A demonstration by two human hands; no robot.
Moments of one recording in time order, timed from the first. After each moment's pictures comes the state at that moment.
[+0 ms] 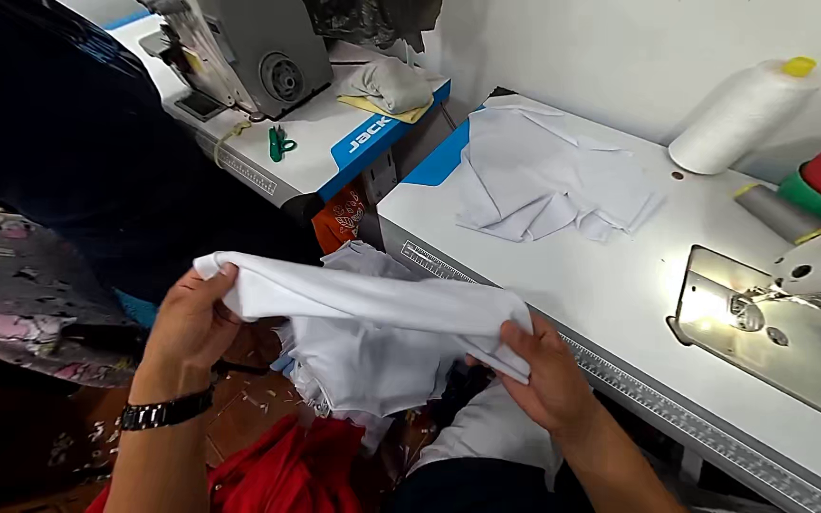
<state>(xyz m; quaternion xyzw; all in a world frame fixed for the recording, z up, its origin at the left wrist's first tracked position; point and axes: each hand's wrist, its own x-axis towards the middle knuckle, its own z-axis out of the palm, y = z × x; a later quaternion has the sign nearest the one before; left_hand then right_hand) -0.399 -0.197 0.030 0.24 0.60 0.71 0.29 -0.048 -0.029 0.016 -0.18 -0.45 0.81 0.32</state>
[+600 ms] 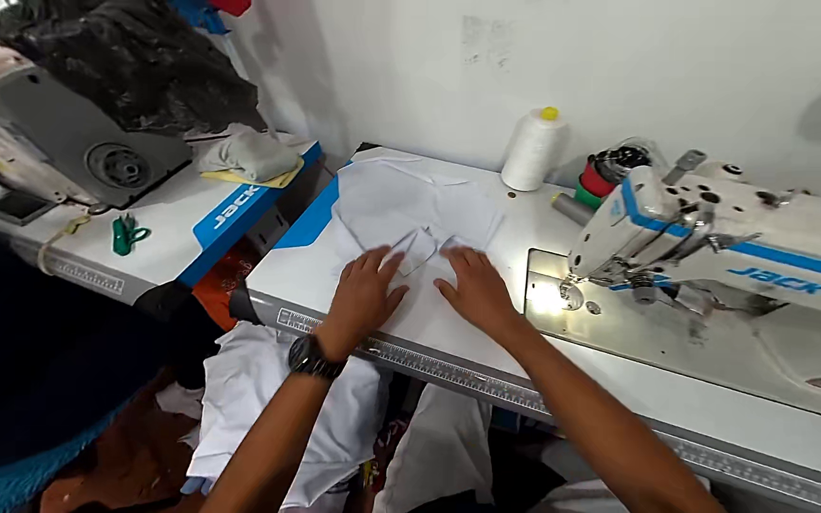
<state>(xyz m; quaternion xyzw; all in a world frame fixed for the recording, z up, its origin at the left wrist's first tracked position) -0.195 0.067 0.017 0.74 0.64 0.21 0.03 0.024 0.144 0.012 -0.41 -0.87 0.15 0.22</state>
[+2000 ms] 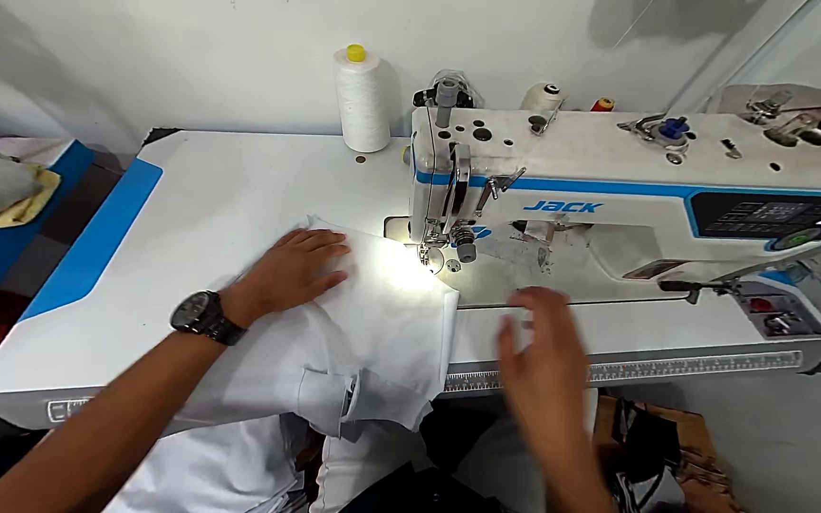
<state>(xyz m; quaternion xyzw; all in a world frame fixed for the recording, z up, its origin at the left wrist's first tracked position) -0.111 0.201 -0.010 0.92 0.37 0.12 0.07 0.230 0.006 0.032 -0.71 -0.64 0.05 0.30</state>
